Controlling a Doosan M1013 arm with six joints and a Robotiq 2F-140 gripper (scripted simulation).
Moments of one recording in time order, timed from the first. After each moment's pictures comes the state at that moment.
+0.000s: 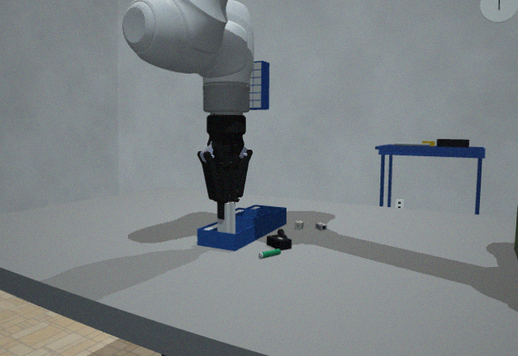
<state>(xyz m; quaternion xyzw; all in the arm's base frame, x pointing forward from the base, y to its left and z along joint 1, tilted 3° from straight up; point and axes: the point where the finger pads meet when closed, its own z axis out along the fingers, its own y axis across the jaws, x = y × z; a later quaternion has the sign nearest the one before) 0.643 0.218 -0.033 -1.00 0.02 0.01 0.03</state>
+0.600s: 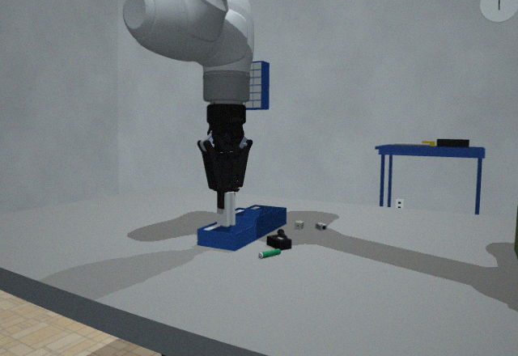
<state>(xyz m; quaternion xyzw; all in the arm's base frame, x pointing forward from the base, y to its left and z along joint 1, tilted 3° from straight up) 0.643 0.217 -0.013 -1.00 0.02 0.01 0.03</state>
